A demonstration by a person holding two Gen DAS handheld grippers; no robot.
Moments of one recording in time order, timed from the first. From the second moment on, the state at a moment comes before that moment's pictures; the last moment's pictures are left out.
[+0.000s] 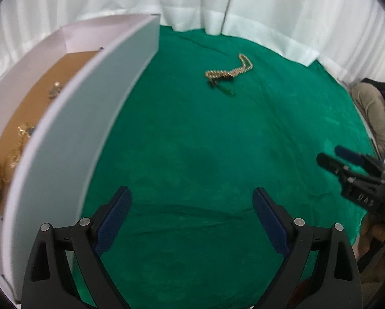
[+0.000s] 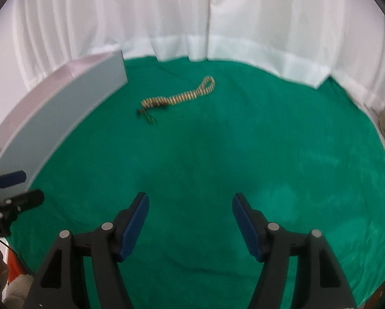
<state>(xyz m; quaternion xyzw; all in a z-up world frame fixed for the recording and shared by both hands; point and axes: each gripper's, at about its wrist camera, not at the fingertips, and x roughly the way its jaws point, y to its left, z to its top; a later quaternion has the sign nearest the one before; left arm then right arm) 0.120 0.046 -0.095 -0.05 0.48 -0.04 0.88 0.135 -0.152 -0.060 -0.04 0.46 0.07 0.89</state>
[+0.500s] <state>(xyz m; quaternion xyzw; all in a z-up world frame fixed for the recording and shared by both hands) 0.238 -0.004 -0.092 -0.03 0.48 -0.12 0.87 0.131 -0.174 -0.079 -0.01 0.47 0.07 0.88</state>
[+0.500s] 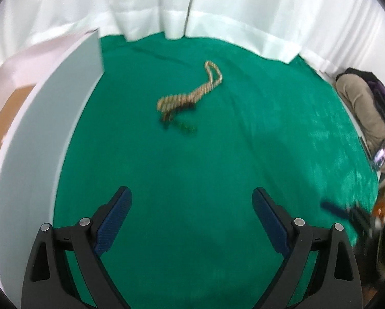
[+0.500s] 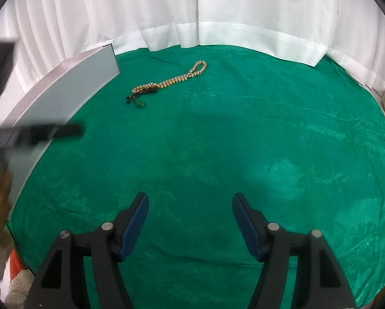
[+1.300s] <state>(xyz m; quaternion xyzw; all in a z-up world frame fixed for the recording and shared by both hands) 0.290 -0.009 -0.134 -0.04 0.46 -0.11 0.88 0.132 -0.192 -0.091 0.03 0.48 0.08 0.88</state>
